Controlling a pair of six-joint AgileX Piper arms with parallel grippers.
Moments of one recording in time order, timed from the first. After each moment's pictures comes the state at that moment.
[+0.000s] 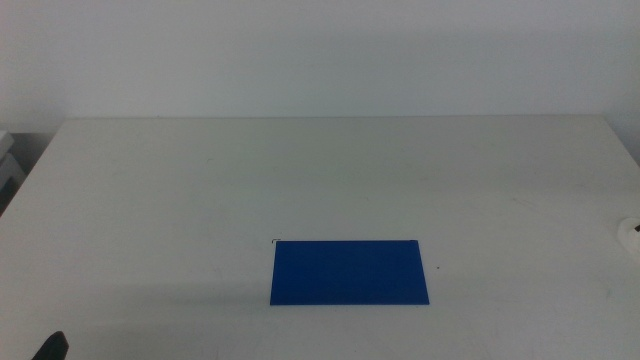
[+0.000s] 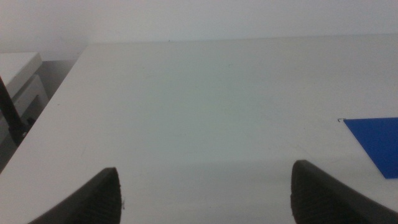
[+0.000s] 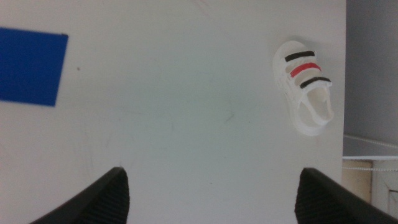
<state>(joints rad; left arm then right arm) -0.03 -0.01 0.03 -0.09 0.27 0.08 0.02 1.03 -1.17 -0.01 1.23 -0.05</state>
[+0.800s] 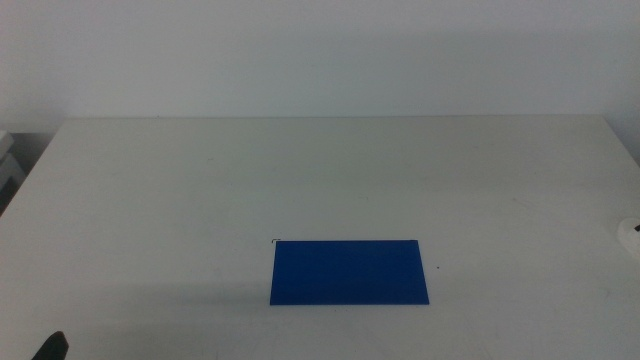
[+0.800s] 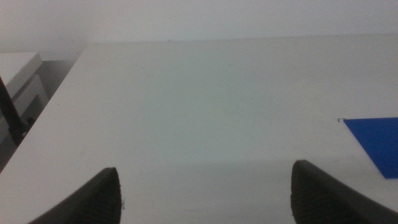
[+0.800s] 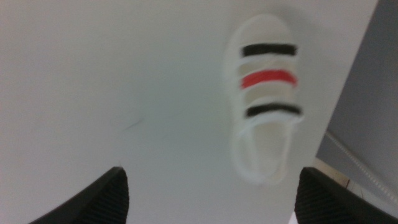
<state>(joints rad) -0.03 -0.01 0.03 -0.09 0.27 0.08 -0.36 1.58 -1.23 0.15 1.05 -0.69</state>
